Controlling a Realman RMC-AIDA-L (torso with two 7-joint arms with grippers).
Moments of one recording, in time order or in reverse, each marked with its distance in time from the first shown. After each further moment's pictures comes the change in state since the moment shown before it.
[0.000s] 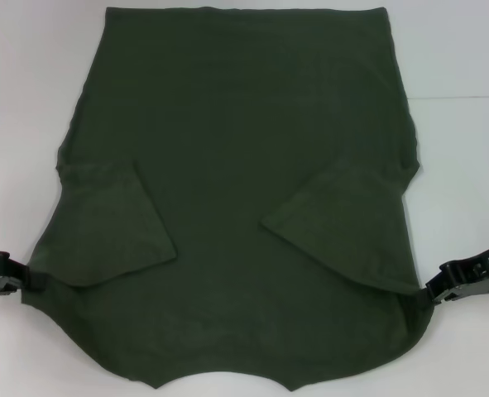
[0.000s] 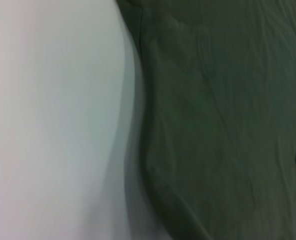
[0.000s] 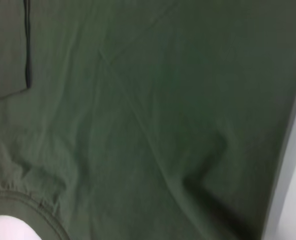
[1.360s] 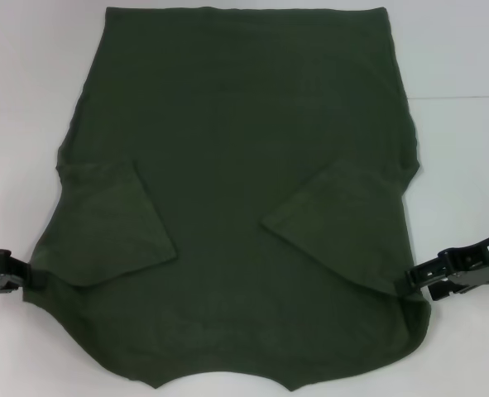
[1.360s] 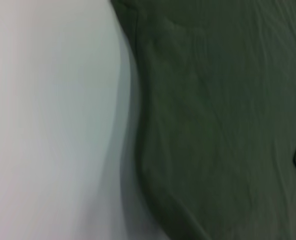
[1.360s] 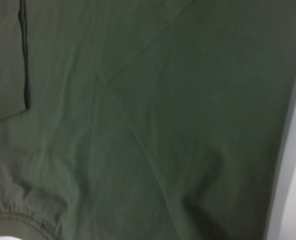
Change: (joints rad) left arm -0.005 0.000 0.000 0.000 -0.002 0.002 0.002; right arm 0.000 0.008 0.019 -0.038 -0.006 -0.002 0.053
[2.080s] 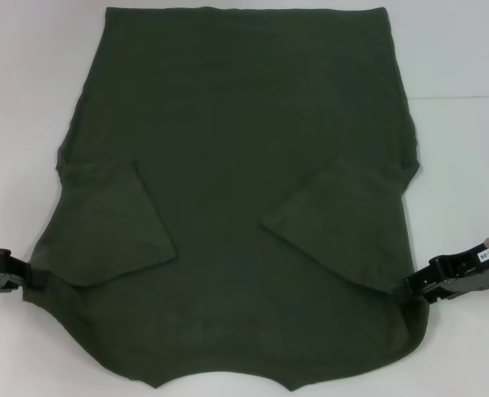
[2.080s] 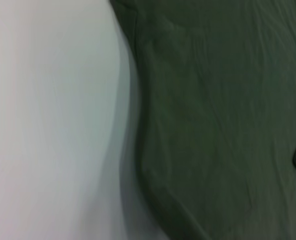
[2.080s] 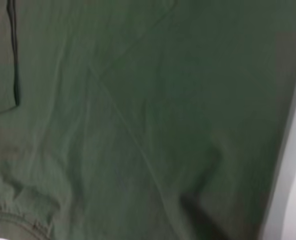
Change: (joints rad) left arm 0.000 0.000 -0.002 0.001 0.000 0.001 0.000; right arm 0.005 0.015 -0.028 0.022 0.000 0.039 0.015
